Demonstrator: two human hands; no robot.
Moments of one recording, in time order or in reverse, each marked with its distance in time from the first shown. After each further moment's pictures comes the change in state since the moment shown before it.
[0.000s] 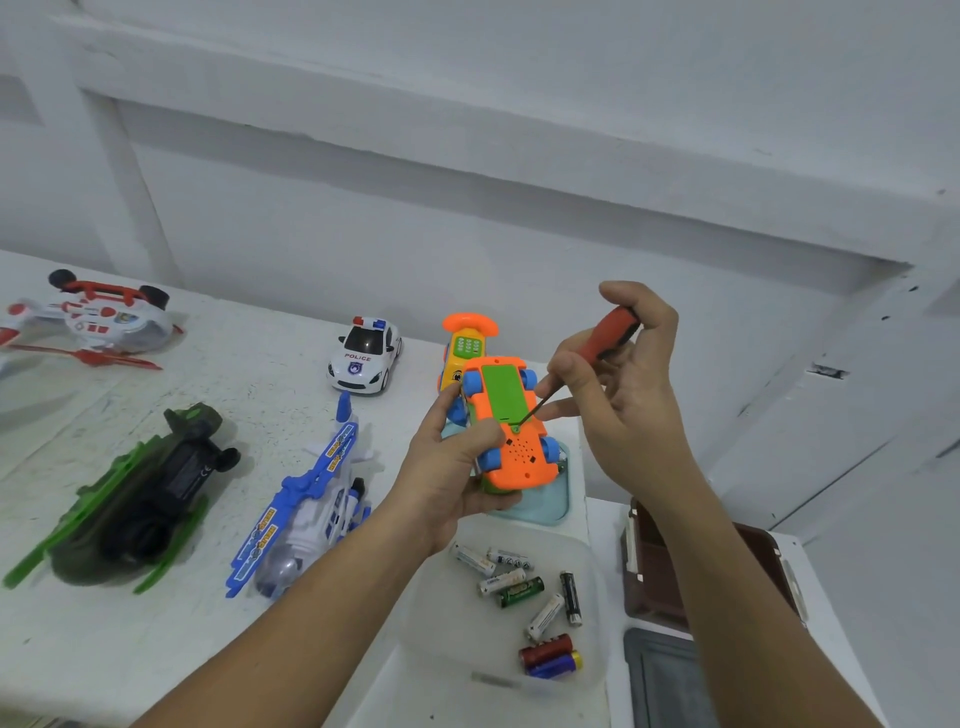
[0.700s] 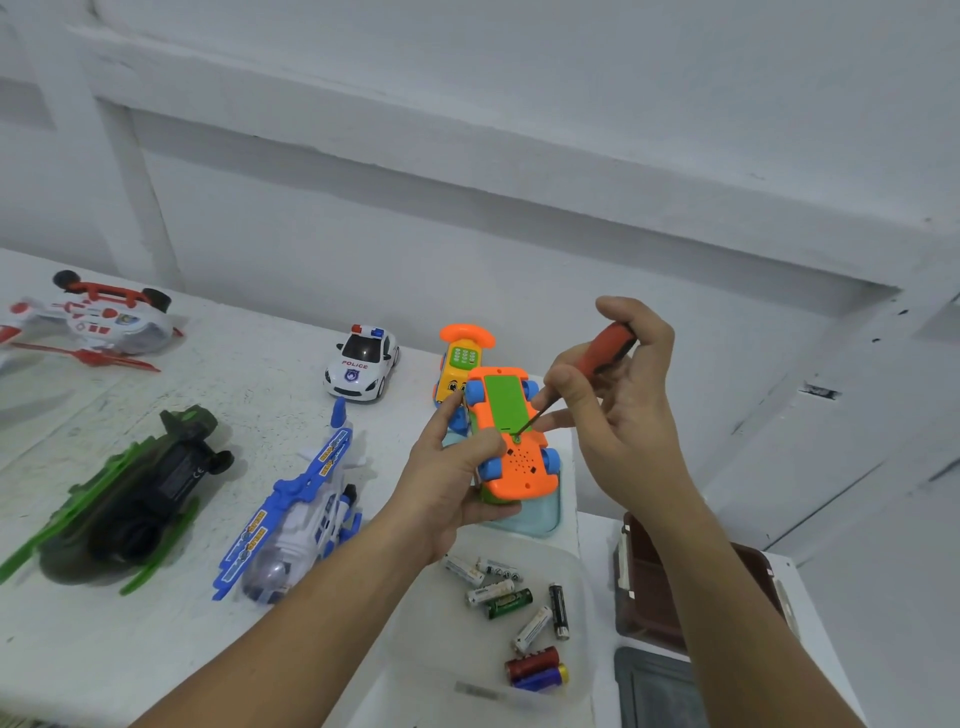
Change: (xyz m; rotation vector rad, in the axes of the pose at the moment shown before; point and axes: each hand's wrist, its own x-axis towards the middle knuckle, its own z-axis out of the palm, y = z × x) left_hand -0.001 -0.003 0.006 0.027 -0.015 0.025; right_hand -0.003 -0.002 -0.005 -0.026 0.008 -0.034
